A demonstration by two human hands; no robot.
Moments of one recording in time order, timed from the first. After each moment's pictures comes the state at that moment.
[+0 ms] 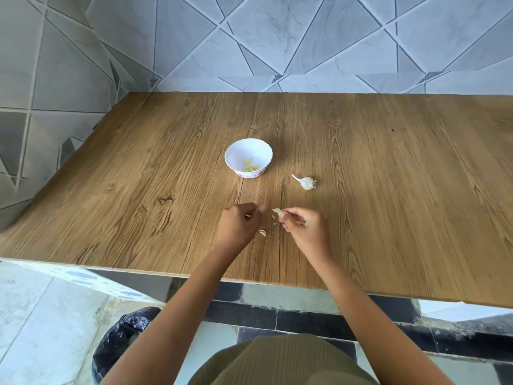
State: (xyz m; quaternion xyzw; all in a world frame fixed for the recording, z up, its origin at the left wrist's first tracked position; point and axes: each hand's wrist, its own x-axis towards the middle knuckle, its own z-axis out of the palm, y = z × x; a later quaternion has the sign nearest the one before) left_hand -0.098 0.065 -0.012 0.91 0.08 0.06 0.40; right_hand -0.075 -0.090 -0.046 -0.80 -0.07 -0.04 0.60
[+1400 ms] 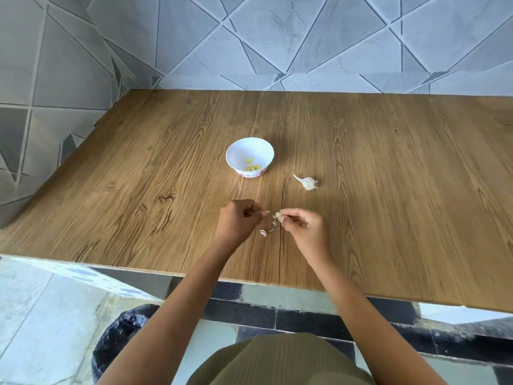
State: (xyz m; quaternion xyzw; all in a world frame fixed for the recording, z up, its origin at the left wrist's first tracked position) left_hand -0.091 0.068 -0.010 0.88 0.09 0.04 0.47; right_hand -0.082 -0.090 -0.036 -0.78 -0.05 -0.02 0.63
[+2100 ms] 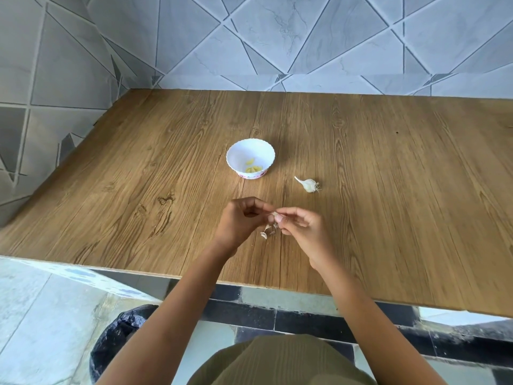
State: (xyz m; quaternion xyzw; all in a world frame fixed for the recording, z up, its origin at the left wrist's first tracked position) left_hand -0.095 0.065 0.004 0.76 0.06 -0.03 0.65; right_hand -0.083 -0.091 -0.017 -0.70 -0.06 0.09 0.70
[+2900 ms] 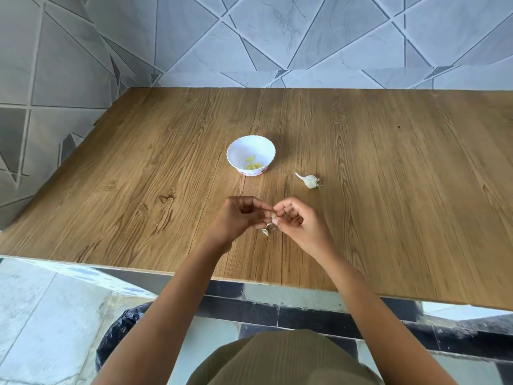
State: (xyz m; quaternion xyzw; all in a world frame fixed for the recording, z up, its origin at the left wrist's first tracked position) left_hand -0.097 0.073 0.012 0.72 0.06 -0.09 0.68; right_hand -0.075 -0.093 -0.023 -0.80 -0.22 0.00 0.57
